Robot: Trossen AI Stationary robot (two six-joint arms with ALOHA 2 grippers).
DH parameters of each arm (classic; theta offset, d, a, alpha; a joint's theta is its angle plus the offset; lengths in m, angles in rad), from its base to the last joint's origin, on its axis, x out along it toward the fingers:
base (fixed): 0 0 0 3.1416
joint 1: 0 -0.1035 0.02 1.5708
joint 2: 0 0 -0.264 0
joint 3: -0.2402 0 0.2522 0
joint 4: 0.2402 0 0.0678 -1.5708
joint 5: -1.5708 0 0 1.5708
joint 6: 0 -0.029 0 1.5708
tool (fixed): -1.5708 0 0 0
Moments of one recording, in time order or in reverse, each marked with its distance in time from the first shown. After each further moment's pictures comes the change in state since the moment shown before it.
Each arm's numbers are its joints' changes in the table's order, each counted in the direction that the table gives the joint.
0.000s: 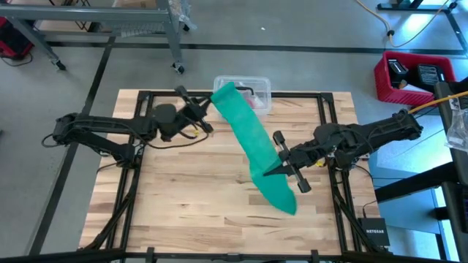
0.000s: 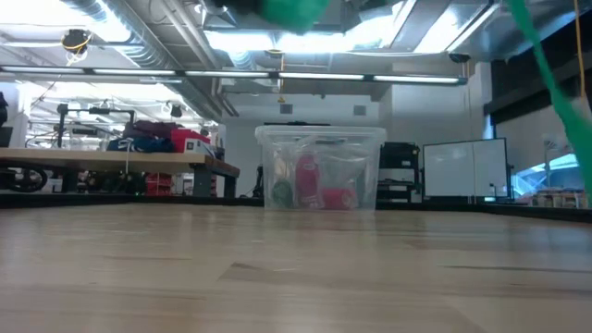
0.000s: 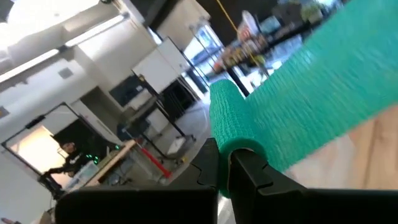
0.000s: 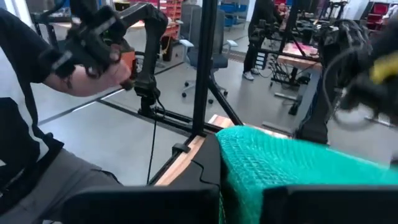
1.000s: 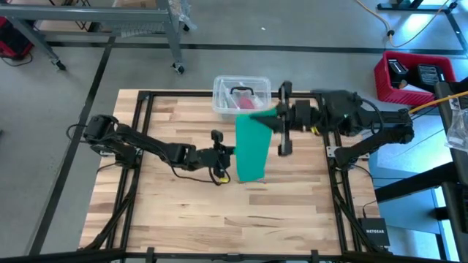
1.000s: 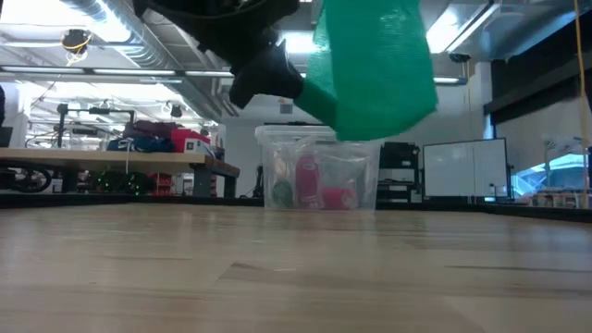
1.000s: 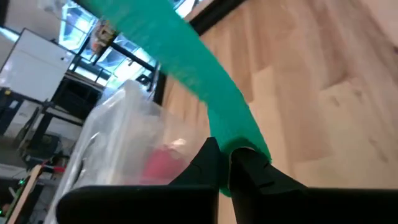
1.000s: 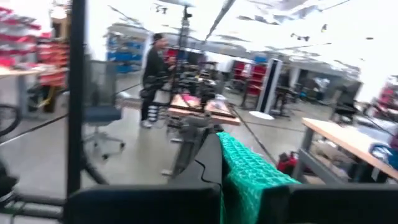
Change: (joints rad) left arm 0.255 0.411 0.000 0.115 0.095 0.125; right arm 0.156 0.154 -0.410 -0.023 0.303 0.080
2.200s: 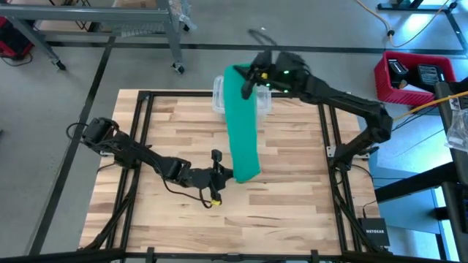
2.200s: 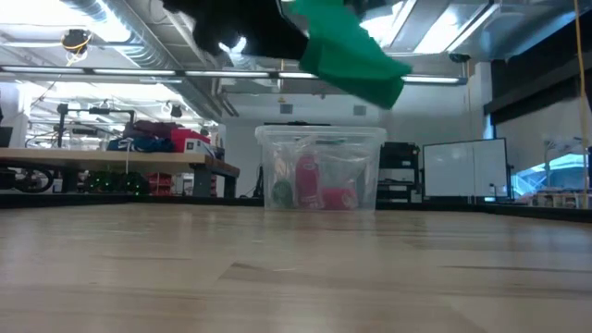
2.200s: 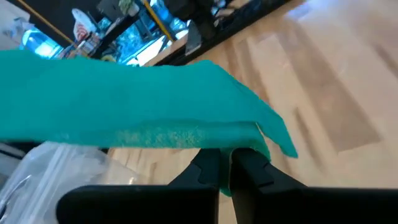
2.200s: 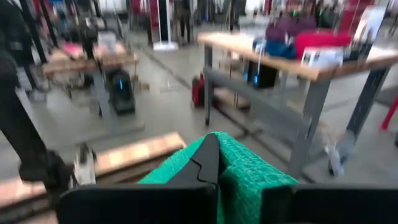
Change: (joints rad) left arm 0.201 0.008 0.000 -0.100 0.051 0.147; right arm 0.536 0.248 0.000 0.017 -0.062 -0.208
